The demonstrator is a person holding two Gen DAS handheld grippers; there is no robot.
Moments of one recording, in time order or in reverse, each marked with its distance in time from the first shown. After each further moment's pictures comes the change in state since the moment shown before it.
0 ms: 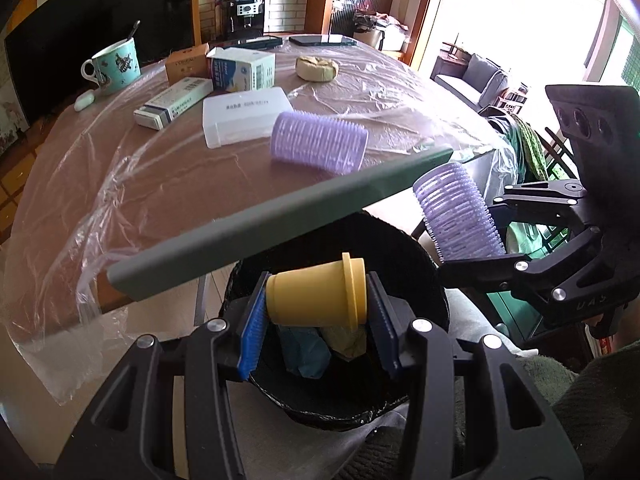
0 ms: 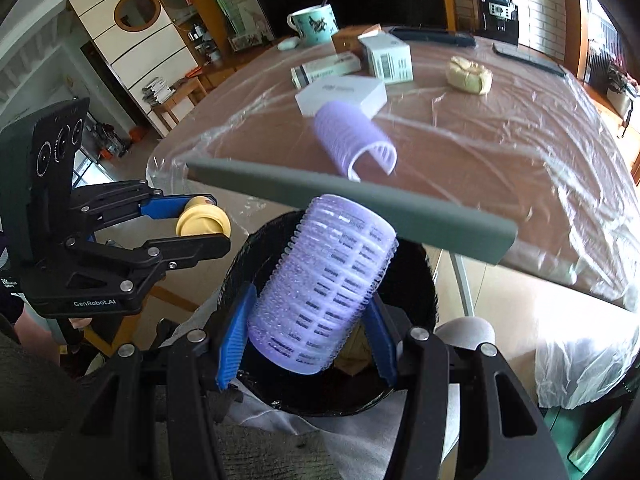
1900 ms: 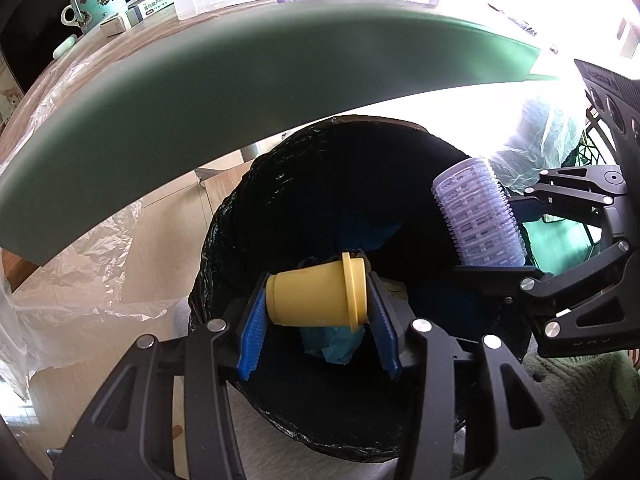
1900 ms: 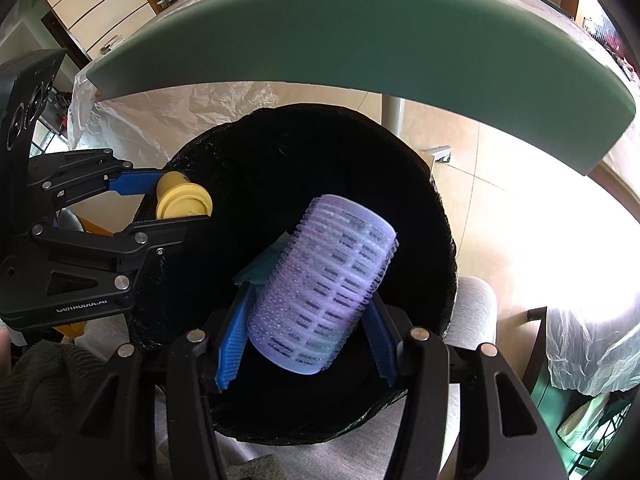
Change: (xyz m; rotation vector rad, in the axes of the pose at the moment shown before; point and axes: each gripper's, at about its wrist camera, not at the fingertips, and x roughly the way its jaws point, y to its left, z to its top) left arm 0.099 0.008 -0.024 0.000 0.182 0.087; right arm 0.100 -0.022 -0.021 0.022 0.175 -0.130
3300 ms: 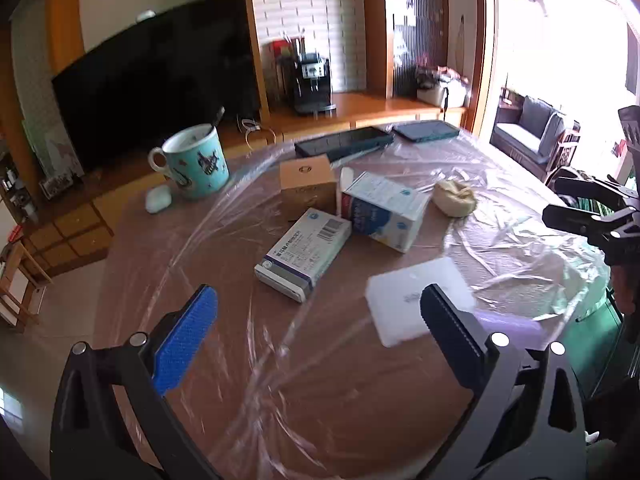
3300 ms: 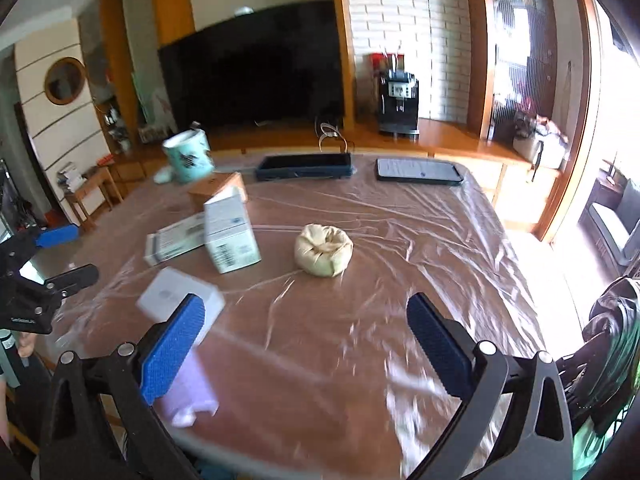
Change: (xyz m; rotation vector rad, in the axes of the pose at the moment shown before) left arm -0.105 0.105 0.134 -0.033 -0.357 0.135; right arm -0.130 -0.086 0.146 0.161 -0.453 -0.194
